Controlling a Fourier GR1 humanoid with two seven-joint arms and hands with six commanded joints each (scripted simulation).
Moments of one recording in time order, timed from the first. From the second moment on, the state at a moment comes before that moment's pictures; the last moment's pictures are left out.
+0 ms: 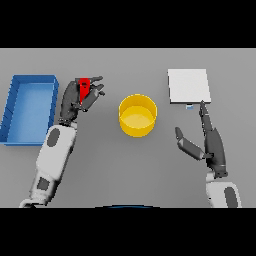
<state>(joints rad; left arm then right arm) -0.53 0.02 0.00 -1.04 -0.15 0.14 -0.13 0.09 -0.07 0.10 -1.69 0.24 -0.07 -0.09</state>
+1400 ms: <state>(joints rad) -0.97 0.29 -0.71 -0.93 -0.85 -0.16 0.19 0.10 -0.05 0.10 -1.69 0.22 -0.05 -0.07</state>
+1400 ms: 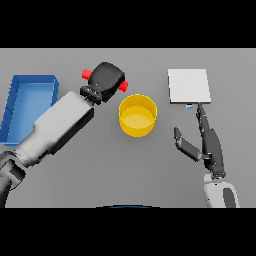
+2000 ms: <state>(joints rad) -1.15 0.26 -1.02 -0.82 -1.04 -0.29 0.06 0.10 -0.03 0.09 -1.68 0.21 -0.07 -0.08</state>
